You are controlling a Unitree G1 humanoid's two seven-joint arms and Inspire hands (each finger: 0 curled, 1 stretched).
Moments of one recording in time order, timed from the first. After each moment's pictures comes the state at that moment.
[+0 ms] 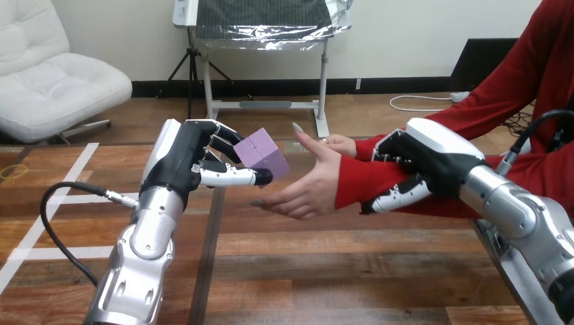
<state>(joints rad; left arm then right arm) -0.38 0.22 -0.08 0.29 0.28 0.16 -0.02 -0.64 -0.54 0.28 0.81 -0.49 -0.41 0.19</state>
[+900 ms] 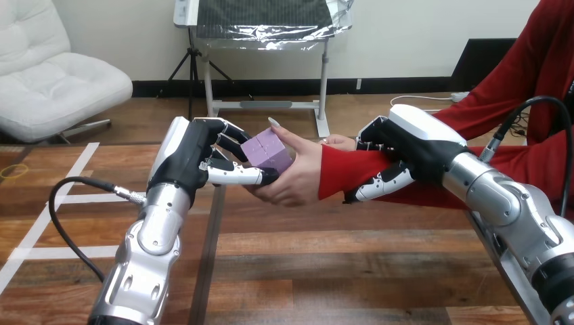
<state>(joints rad) -0.41 0.21 -0.10 0.32 0.28 0.16 -0.01 -0.69 -0.50 0.28 0.81 -0.49 -0.41 0.21</state>
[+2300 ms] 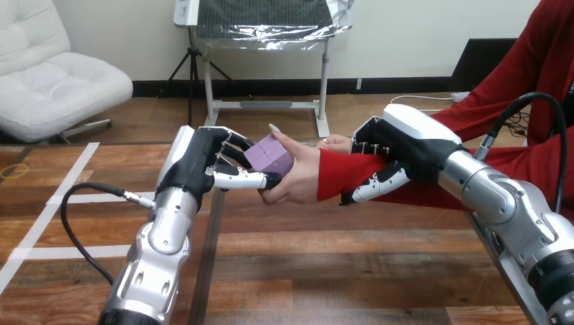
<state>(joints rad) -0.45 0.17 -0.10 0.43 0.28 0.14 0.01 -0.70 -0.48 0.28 0.81 -0.52 -0.41 0.21</state>
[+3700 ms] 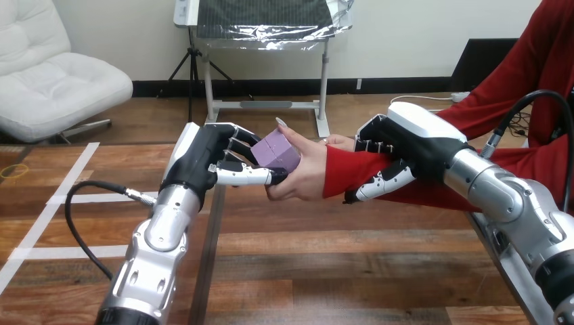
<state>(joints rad) -0.45 0.17 -0.08 0.43 0.20 0.12 -0.09 -0.70 -0.51 0.28 0.81 -0.49 -0.44 0.23</state>
